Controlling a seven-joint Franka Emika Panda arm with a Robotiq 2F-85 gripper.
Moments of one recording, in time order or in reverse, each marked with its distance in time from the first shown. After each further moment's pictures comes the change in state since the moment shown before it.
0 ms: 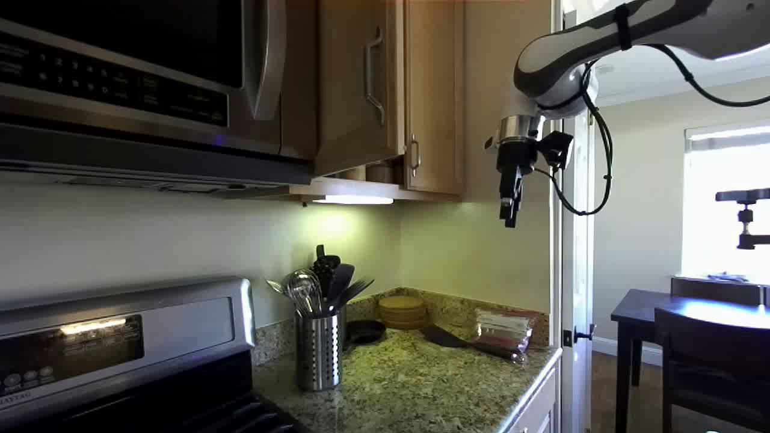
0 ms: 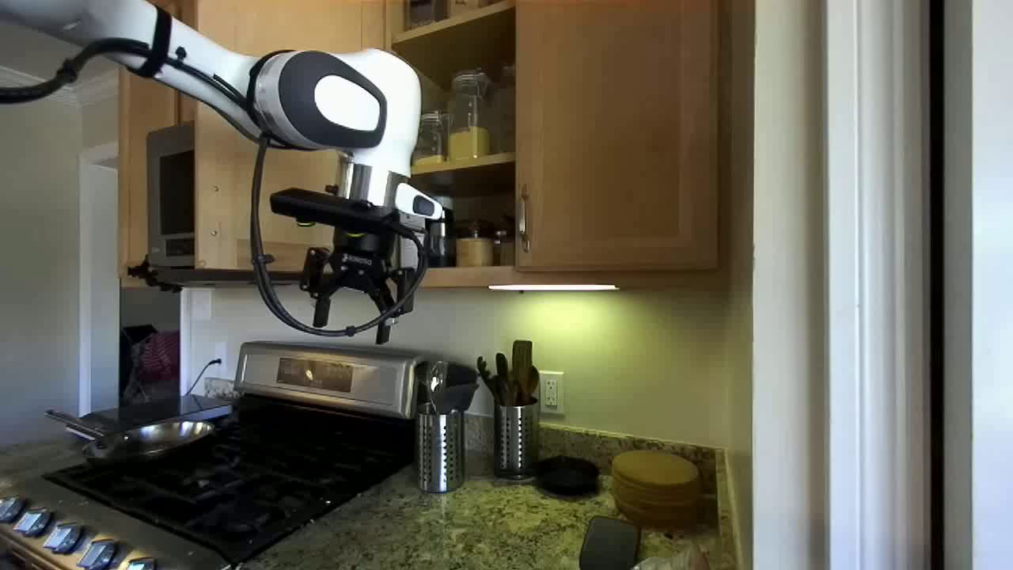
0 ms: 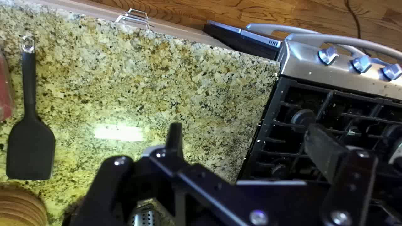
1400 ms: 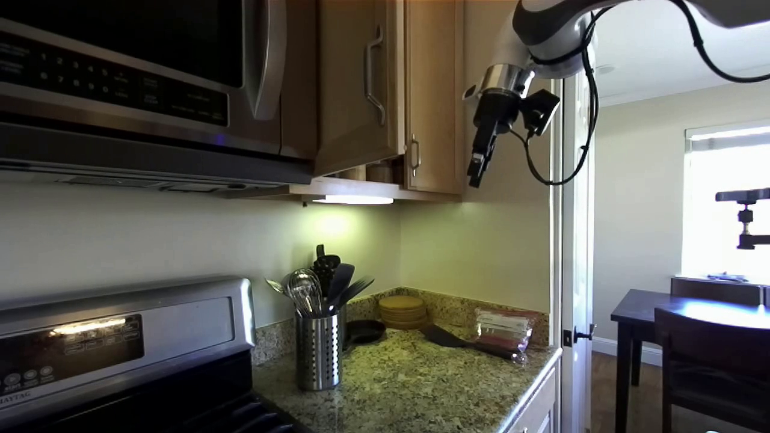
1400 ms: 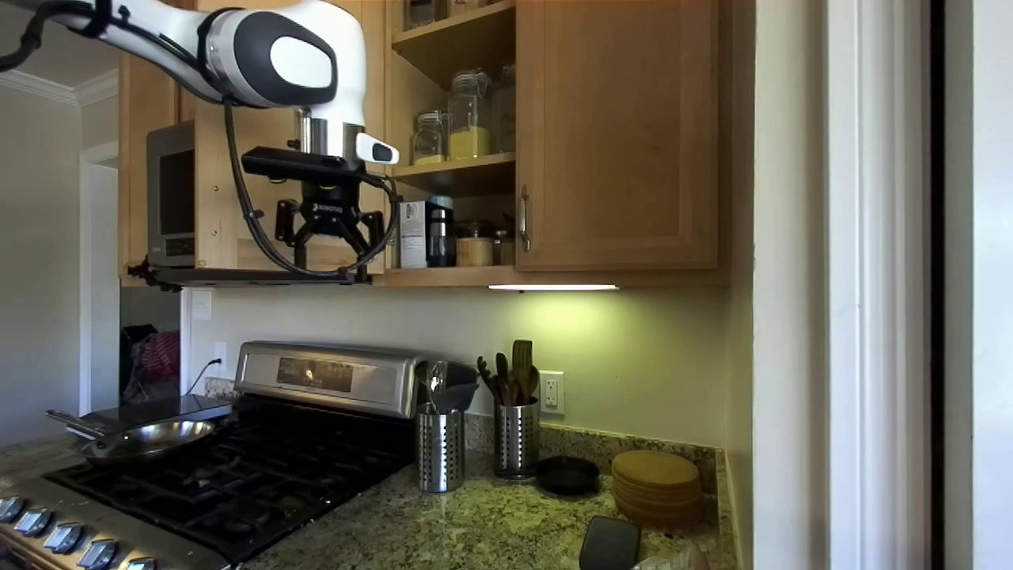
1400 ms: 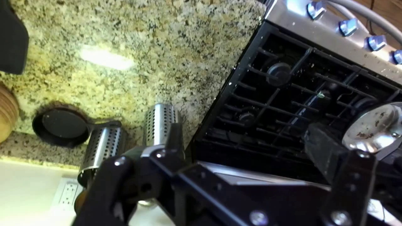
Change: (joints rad) arm 0.010 -0.032 0.144 0.110 0.064 0.077 -0.021
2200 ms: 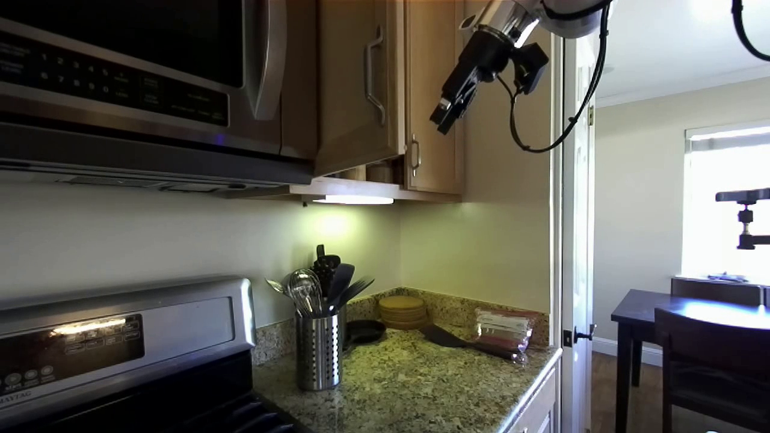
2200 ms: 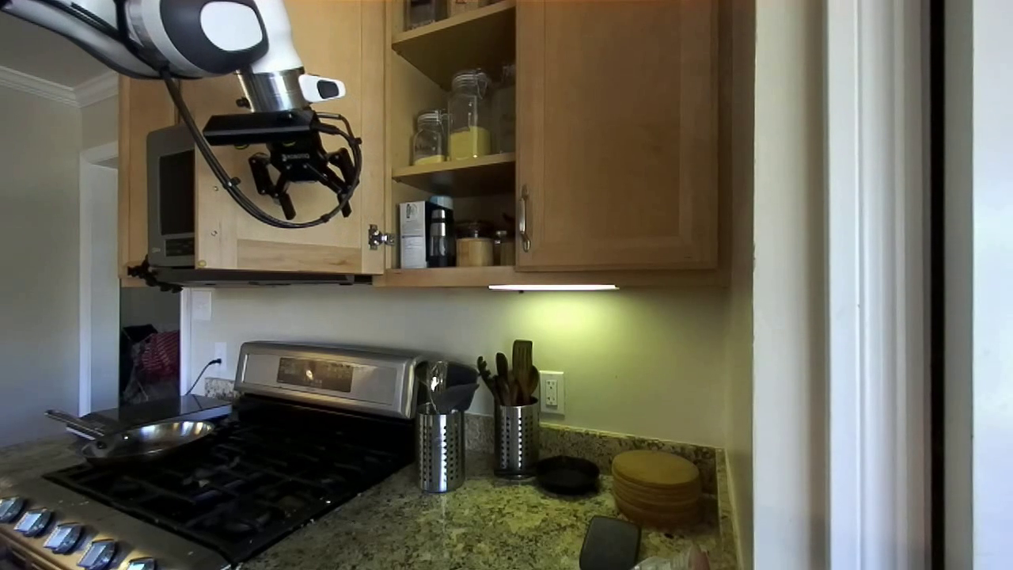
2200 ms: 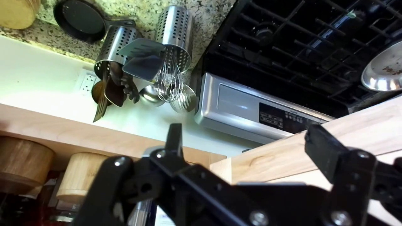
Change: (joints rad) arm 0.018 -0.079 0.134 0.018 -0.034 0.287 0.103
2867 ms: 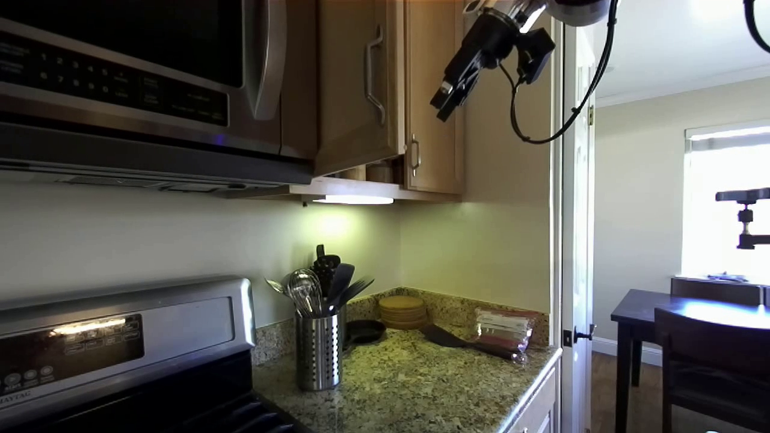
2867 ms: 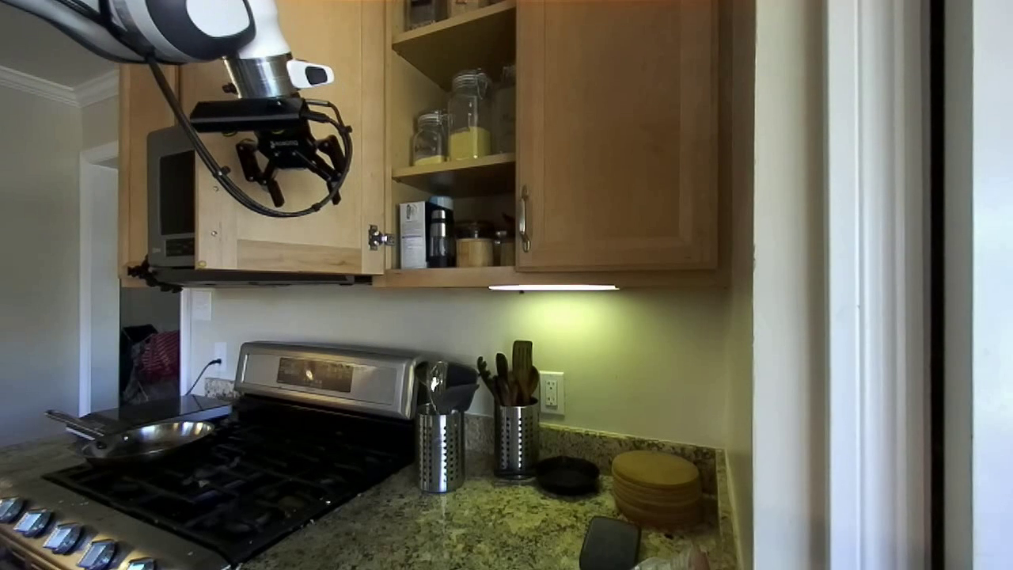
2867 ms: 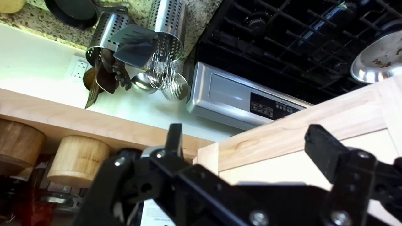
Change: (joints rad) arm 0.037 -0.024 -0.010 0.014 0.010 0.000 -0.002
